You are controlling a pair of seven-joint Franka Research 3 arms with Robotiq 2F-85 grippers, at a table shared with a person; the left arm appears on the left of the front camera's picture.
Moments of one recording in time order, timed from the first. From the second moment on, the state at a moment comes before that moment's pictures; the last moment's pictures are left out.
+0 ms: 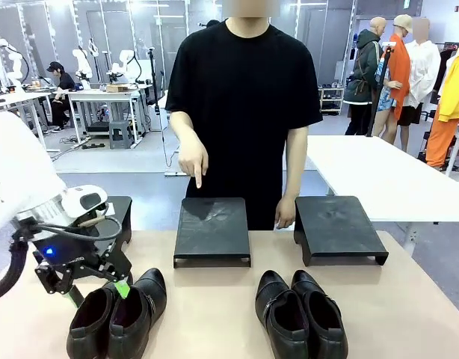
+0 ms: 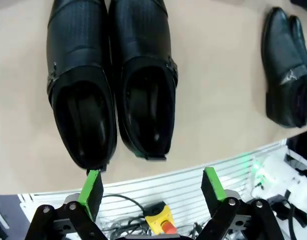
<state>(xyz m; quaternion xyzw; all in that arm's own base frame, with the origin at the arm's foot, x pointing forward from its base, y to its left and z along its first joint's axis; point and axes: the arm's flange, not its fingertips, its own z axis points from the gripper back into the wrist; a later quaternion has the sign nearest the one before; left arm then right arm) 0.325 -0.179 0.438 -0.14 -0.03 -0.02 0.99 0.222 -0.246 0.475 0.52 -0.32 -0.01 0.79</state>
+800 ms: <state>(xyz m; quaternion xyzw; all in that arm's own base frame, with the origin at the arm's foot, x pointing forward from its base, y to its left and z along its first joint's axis) 0.359 -0.188 0.379 -0.07 -0.05 -0.03 1.00 0.222 -0.246 0.475 0.52 -0.32 -0.01 0.79</state>
